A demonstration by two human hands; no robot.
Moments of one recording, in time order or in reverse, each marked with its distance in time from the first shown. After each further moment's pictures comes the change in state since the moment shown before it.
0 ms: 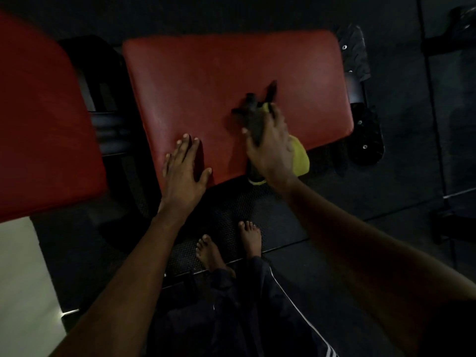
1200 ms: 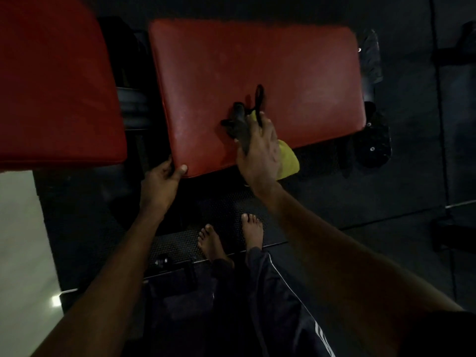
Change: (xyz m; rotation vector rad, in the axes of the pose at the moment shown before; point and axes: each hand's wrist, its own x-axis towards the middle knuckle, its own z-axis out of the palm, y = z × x) left_hand -0.055 -0.063 -0.022 -0.587 0.018 -0.485; right_hand -0.053 -0.040 0.031 -0.015 0.010 -0.064
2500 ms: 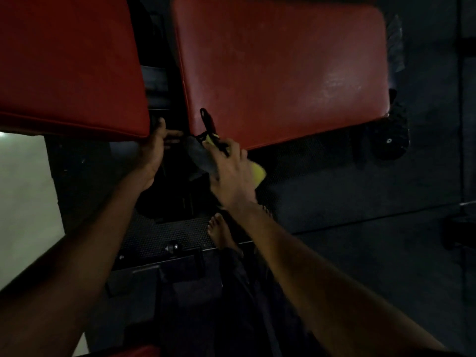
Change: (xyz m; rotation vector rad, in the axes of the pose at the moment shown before) left_hand 0.024 0.028 -0.042 -0.143 -0.096 -0.127; right_hand -0.086 -0.060 0.043 0.005 -0.194 -0.234
